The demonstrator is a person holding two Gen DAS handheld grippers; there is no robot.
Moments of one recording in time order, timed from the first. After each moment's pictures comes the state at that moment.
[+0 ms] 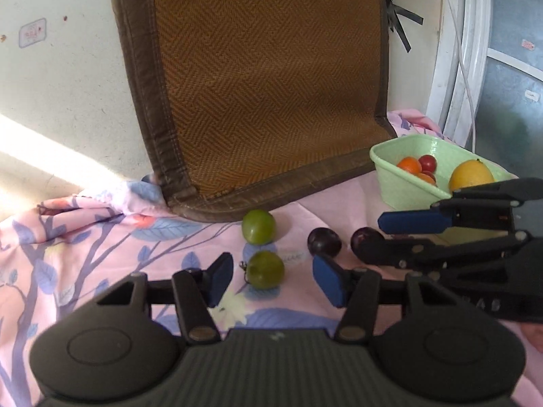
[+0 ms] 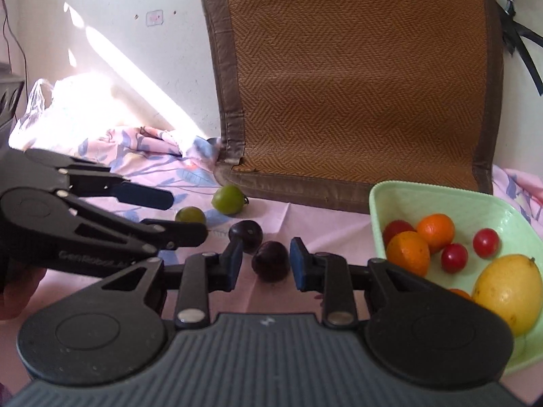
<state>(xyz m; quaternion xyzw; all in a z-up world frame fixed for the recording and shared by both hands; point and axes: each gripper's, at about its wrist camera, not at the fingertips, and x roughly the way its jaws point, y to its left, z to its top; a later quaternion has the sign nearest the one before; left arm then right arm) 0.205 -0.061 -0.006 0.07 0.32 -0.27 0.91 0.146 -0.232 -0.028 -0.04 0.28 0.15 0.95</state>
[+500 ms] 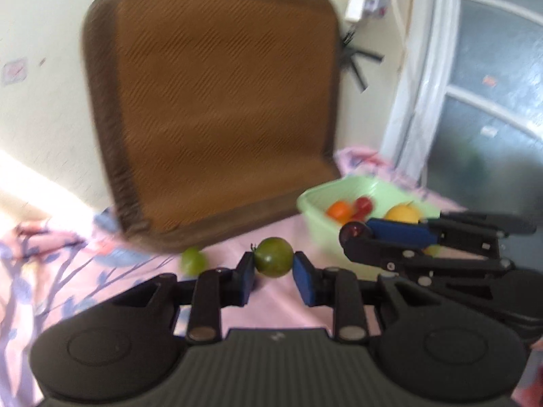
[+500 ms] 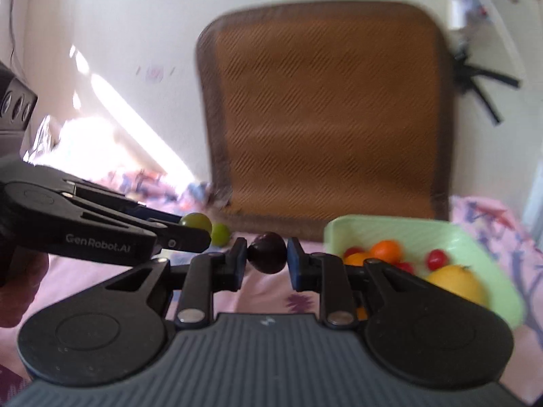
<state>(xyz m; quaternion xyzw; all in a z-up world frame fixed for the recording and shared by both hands) 0.170 -0.086 0.046 0.01 0.29 -0.33 0.90 0.087 -0.269 0.009 -0.01 0.18 0.11 0.98</state>
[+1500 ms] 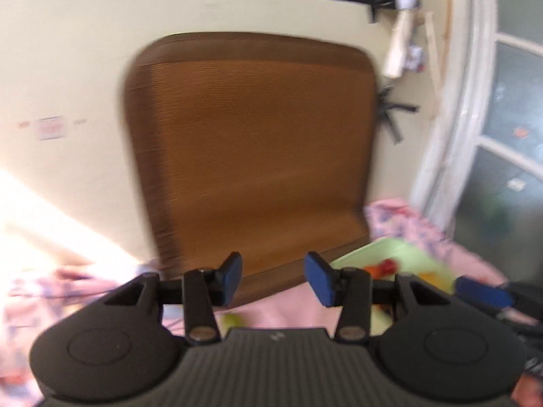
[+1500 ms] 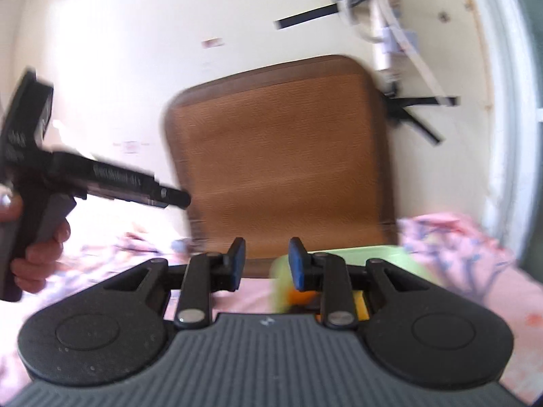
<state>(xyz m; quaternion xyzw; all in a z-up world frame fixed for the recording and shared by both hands) 0.186 -0.068 0.087 0.01 0.27 -0.23 0.94 0.049 -0.301 0.033 0.05 0.13 0.11 0.98</state>
